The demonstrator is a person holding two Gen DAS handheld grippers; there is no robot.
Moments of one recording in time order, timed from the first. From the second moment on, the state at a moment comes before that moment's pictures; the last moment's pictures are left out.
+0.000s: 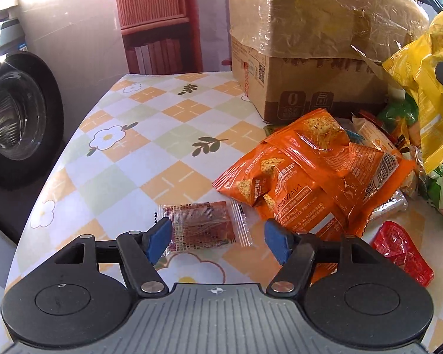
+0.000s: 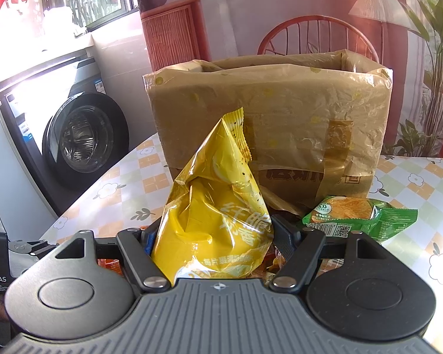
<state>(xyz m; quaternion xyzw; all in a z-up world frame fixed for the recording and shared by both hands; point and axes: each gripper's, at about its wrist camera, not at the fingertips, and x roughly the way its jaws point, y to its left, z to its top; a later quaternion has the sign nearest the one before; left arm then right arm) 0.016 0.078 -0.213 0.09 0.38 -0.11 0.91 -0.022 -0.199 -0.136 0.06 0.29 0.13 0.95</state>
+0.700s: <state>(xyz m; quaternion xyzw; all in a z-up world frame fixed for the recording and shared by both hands) 0.064 0.112 -0.220 -0.01 0.41 -0.18 0.89 -0.023 -0.201 -0.137 0.07 0.30 0.13 0.94</state>
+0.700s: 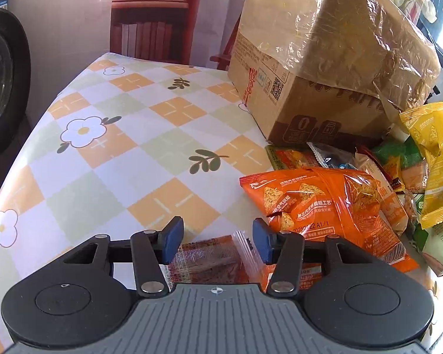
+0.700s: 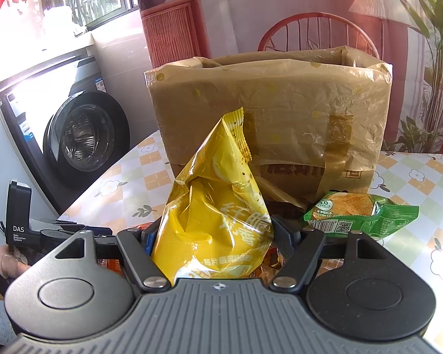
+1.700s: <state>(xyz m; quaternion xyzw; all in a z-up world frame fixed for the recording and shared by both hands) 0.028 0.113 -0.202 0.03 0.38 -0.10 0.92 -0.023 -0.201 -0.137 0.07 0.29 0.13 0.94</state>
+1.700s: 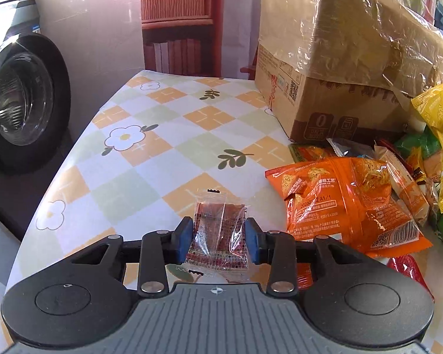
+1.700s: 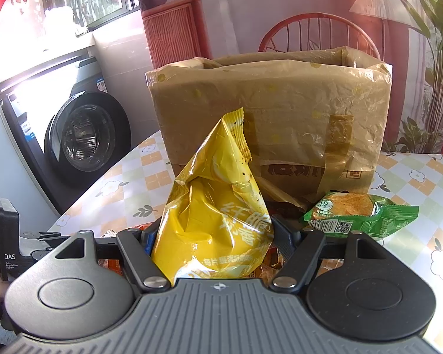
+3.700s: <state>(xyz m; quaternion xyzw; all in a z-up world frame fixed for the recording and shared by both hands) 0.104 0.007 -0.026 -0.01 0.24 -0.20 0.95 0.042 -0.280 -0.050 0.09 0.18 0.08 0.98</state>
